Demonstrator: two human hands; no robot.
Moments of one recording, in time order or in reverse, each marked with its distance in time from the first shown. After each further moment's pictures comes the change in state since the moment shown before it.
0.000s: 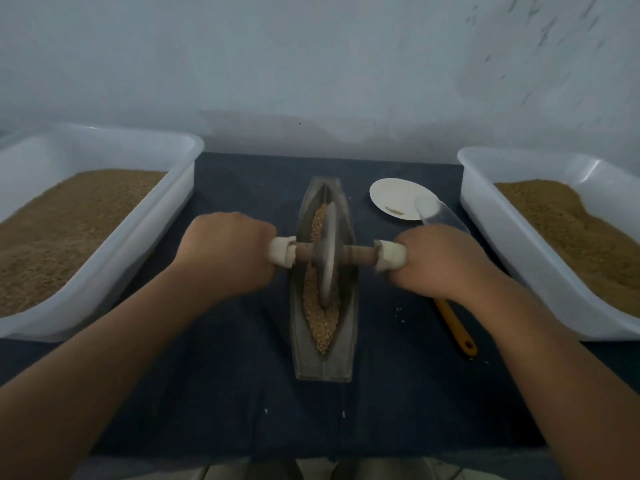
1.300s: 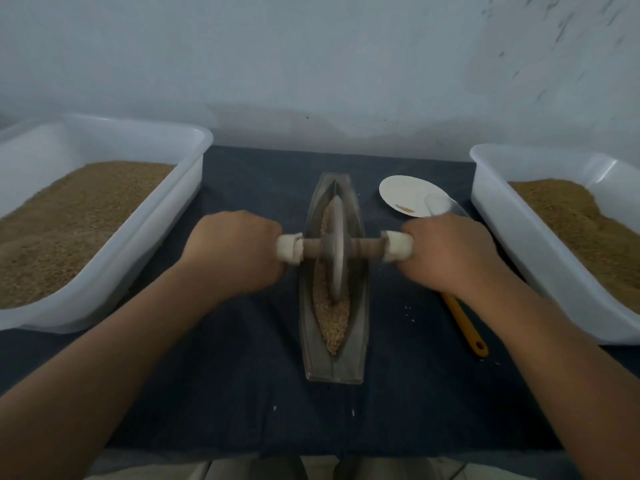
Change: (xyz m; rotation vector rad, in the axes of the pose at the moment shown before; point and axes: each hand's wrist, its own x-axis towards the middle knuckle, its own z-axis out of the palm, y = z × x) left_hand -0.005 0.001 -0.001 -0.111 -0.085 -0.036; right_hand 0.004 -0.004 0.005 -0.096 0.230 -0.020
